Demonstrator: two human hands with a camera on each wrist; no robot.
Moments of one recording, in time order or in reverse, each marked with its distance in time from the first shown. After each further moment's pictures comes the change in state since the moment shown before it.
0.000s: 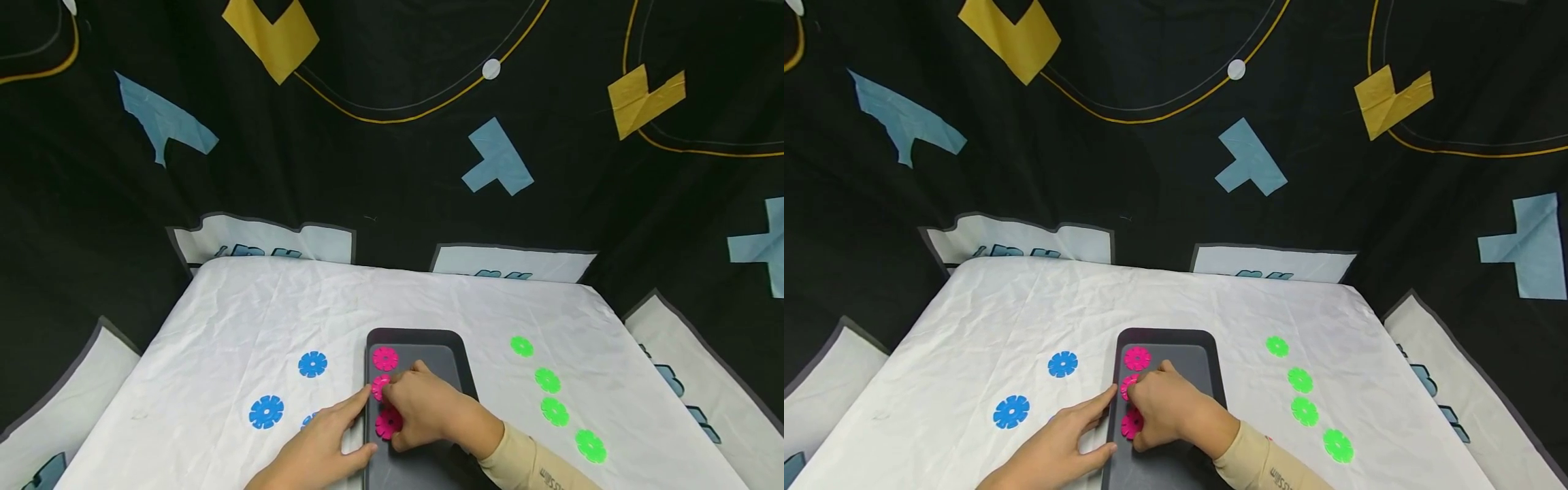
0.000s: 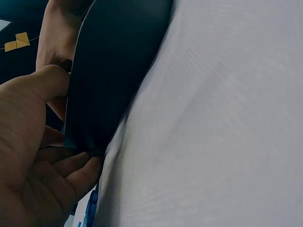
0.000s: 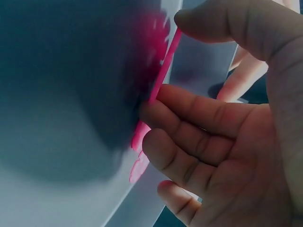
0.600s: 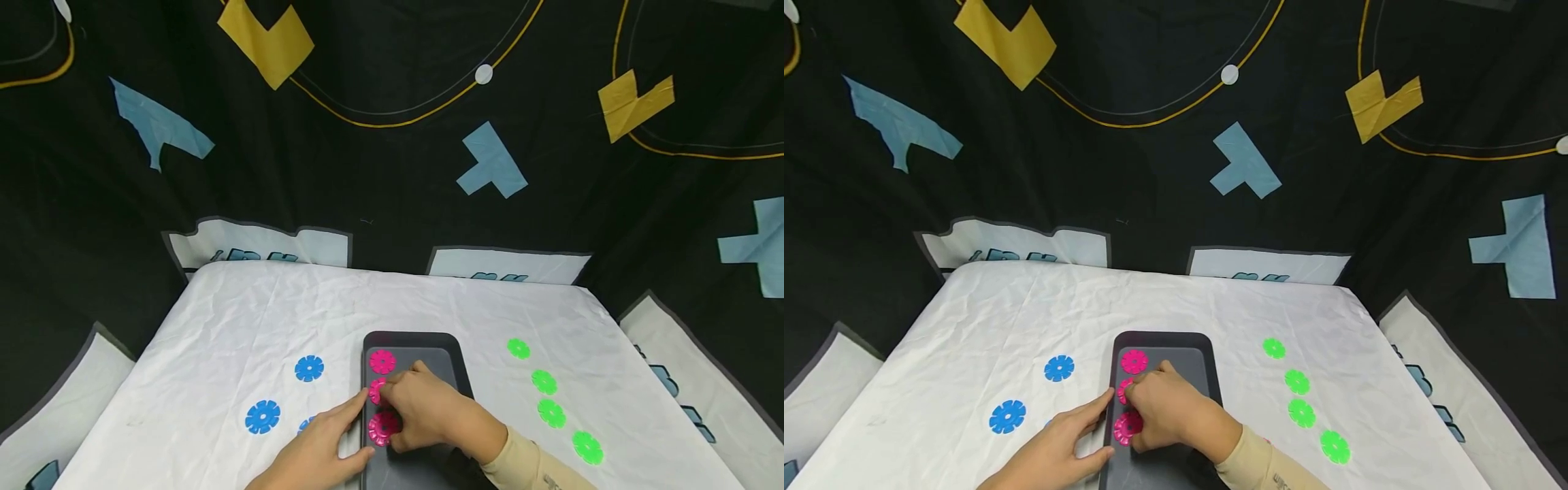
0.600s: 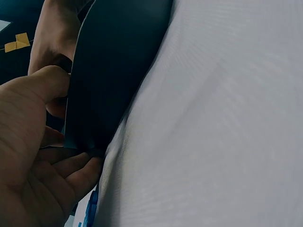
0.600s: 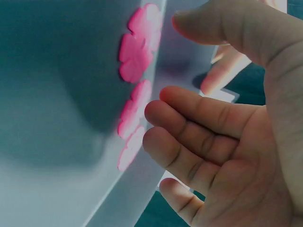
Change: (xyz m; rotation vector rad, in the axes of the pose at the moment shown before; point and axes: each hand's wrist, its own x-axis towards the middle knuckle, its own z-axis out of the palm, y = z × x) left_hand 0.001 0.001 0.001 0.001 0.006 0.021; right_hand -0.007 0.002 -0.005 -0.008 0.053 -0.007
